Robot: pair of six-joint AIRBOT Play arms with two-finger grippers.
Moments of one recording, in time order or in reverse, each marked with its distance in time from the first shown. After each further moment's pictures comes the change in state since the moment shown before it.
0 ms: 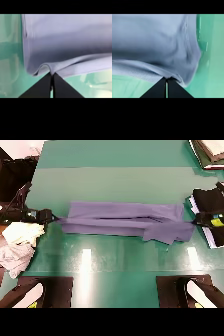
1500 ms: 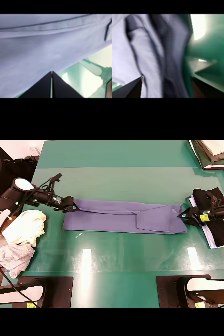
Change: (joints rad) left arm -0.217 -0.409 0.295 -0.146 -0.035 0.027; right arm -0.247 -0.594 0.076 0.419 -0.057 -0.279
